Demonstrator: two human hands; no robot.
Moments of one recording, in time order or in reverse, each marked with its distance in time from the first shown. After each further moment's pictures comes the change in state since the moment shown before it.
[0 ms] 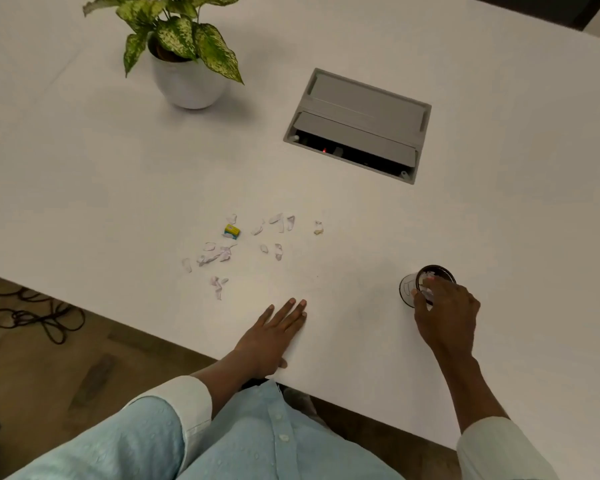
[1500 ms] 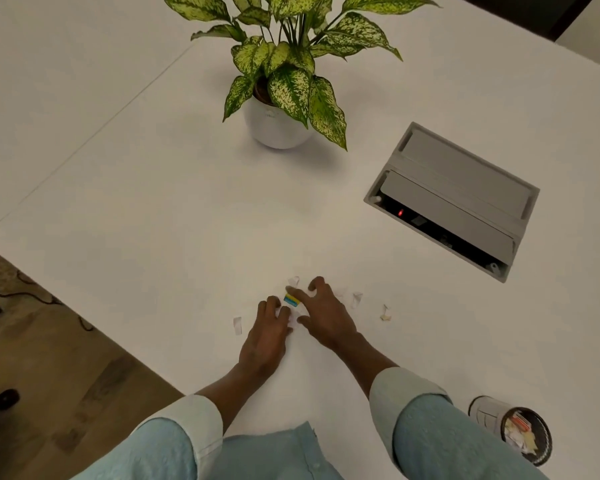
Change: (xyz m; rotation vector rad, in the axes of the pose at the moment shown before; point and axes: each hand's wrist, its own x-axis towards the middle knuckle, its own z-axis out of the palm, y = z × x) left_hand 0.023 -0.155 -0.079 -0.535 0.504 -0.561; right_hand 0.099 -0.325 0.160 0.080 -0.751 -0.672
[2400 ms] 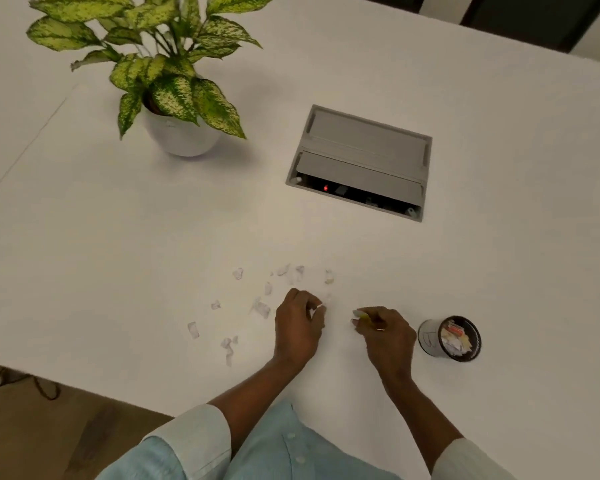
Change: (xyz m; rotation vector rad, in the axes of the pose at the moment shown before) left_hand -0.028 0.148 0.022 -0.562 0.120 0.089; right_hand -0.204 0.070 -0.009 0.777 0.816 0.717
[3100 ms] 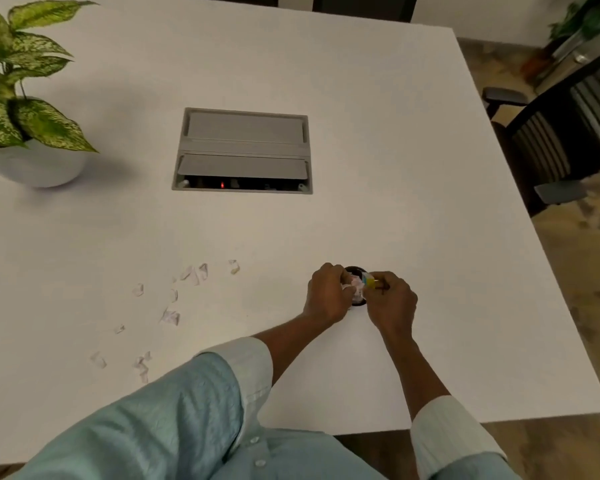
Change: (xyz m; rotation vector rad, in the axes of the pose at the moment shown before) left_hand -0.040 0.120 0.190 0.193 -0.504 0.225; right_hand 0.016 0.067 -0.173 -0.175 0.321 0.121
